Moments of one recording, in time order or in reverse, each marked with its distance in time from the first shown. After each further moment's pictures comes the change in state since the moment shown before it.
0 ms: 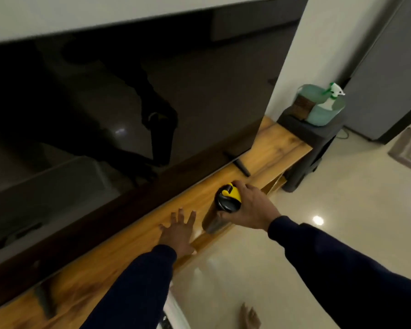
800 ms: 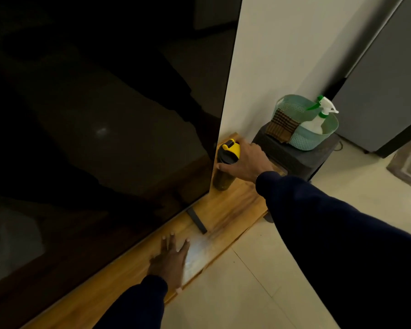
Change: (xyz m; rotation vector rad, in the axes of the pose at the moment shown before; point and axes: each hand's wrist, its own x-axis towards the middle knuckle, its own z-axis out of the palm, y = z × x) left_hand 0.259 0.154 -0.043 -0.069 -0.109 -0.017; right_hand 0.311 0.250 -0.137 -0.020 0.250 0.138
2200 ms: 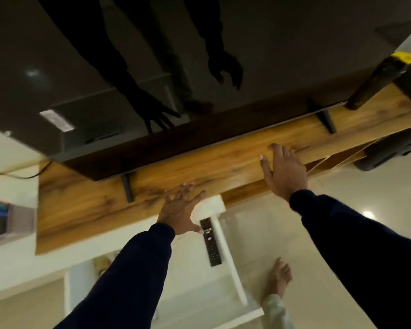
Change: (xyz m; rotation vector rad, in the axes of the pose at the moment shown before) left_hand -0.358 -0.292 0.212 -0.086 0.177 -0.086; right_hand -0.408 -0.258 0.191 -0.109 0.025 -0.358
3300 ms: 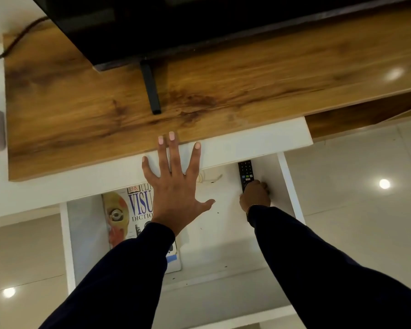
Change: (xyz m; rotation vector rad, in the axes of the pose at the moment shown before) left_hand -0.051 -0.091 0.189 0.054 0.423 -0.310; right_hand -0.175 -0.132 0.379 -0.133 -0.770 0.496
